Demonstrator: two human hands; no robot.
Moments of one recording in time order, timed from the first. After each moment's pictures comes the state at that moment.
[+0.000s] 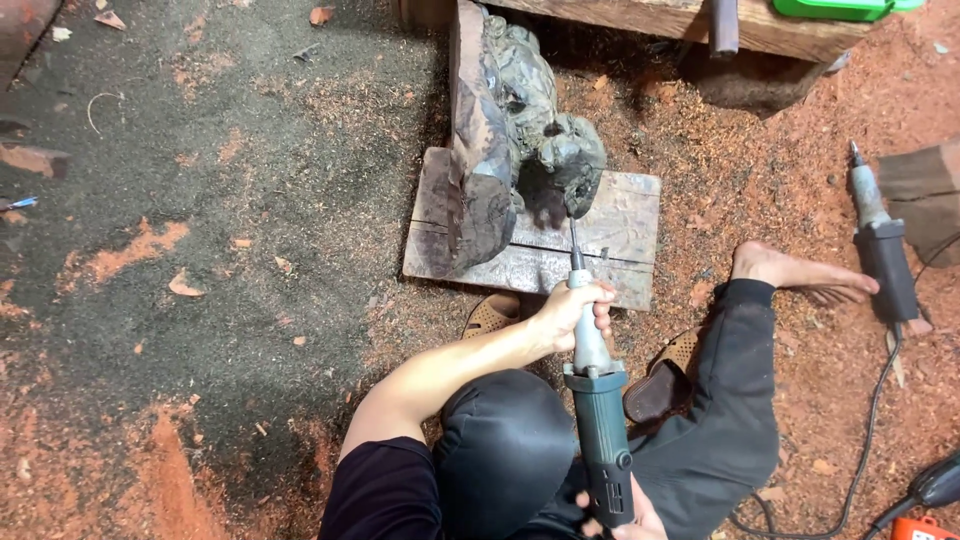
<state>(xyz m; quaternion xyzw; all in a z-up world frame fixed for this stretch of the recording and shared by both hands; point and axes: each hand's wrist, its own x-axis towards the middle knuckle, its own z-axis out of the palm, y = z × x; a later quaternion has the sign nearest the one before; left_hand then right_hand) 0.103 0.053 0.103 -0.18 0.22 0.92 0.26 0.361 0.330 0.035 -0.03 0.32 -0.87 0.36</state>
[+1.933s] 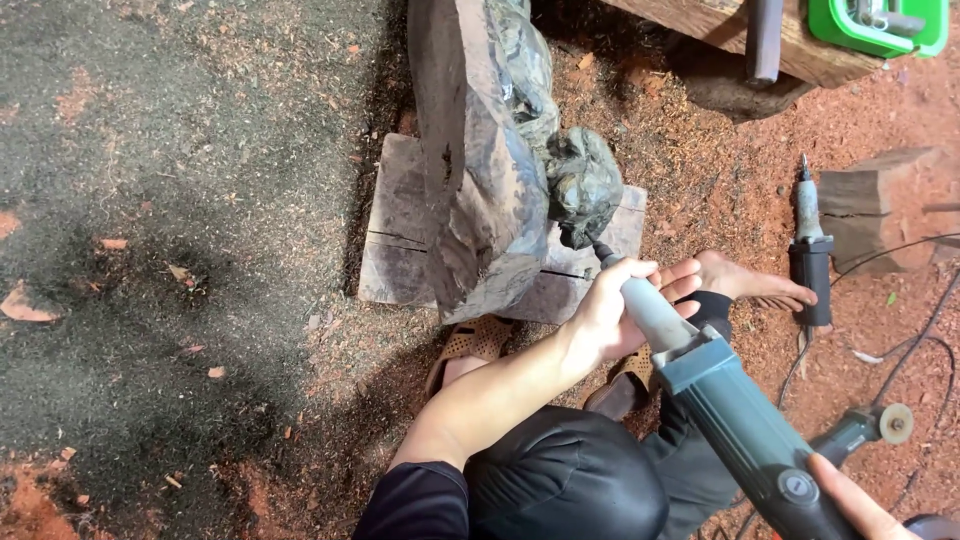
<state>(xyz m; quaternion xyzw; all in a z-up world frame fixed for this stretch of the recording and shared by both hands) 0.002 0.054 0.130 -0.15 -0.14 0.95 0.24 0.108 0.605 0.296 0.38 0.81 -0.37 0.24</state>
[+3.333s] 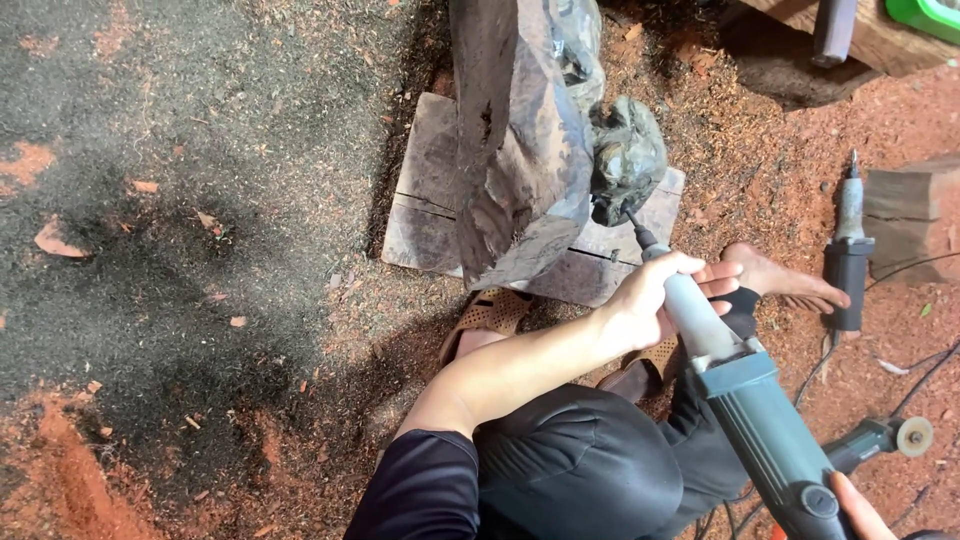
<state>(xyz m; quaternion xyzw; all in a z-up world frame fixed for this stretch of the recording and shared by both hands) 0.013 0.069 0.112 -0.07 -0.11 0.96 0.25 0.150 0.515 0.198 0.53 0.64 -0.47 0.31</state>
